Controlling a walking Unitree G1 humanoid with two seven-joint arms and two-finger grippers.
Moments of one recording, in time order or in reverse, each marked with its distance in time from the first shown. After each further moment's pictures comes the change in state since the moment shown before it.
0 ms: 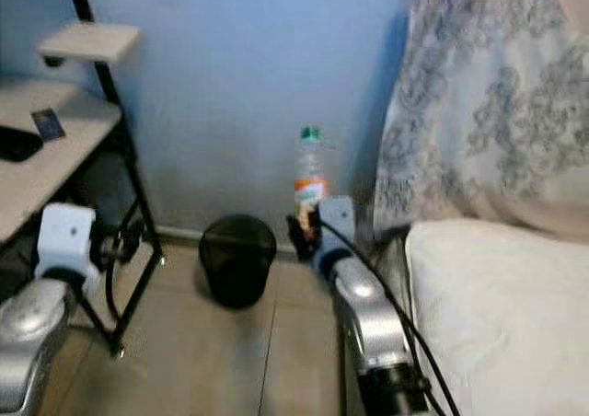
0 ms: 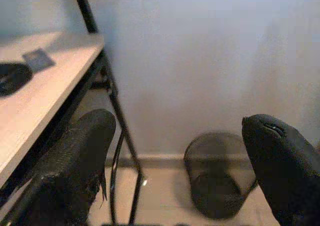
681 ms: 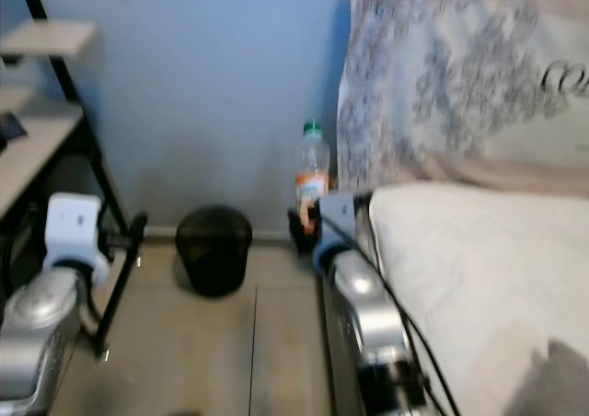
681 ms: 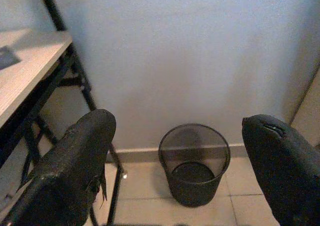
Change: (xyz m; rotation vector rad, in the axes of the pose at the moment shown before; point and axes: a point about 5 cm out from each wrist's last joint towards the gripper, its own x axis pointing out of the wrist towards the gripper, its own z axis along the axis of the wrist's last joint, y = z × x) left arm 0.005 -0.006 0.006 -0.028 0.046 0.046; right arm 0.001 -0.002 0.008 -0.005 -0.021 -0.026
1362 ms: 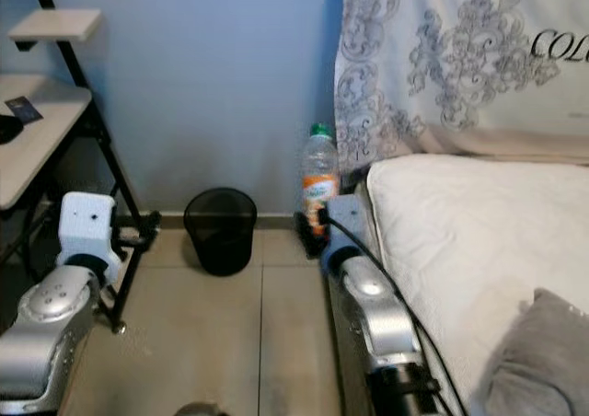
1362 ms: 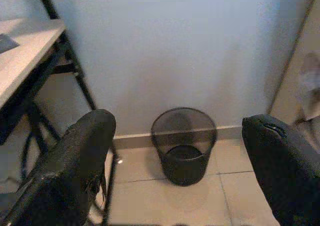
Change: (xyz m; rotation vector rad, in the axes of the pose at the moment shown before) left arm 0.002 -0.012 0.003 -0.022 0.002 -0.026; right arm -0.006 -0.014 -0.004 -0.008 0.007 -0.034
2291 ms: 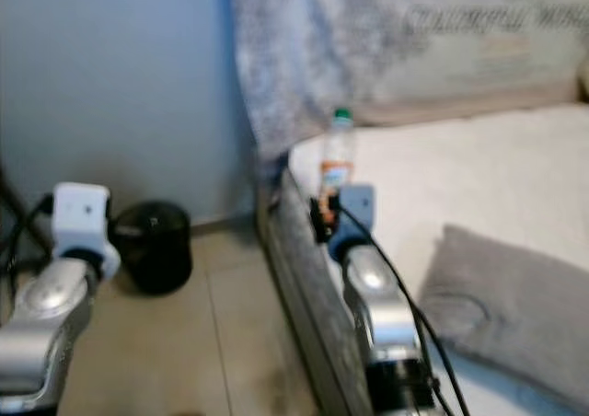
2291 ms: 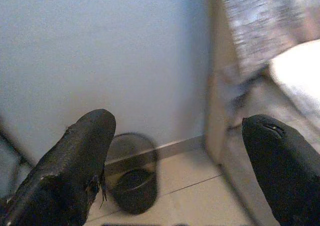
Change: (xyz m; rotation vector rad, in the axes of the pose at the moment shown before) left arm 0.000 0.001 0.010 -0.032 -0.024 0.025; right arm 0.001 -0.007 0.014 0.039 -0.074 -0.107
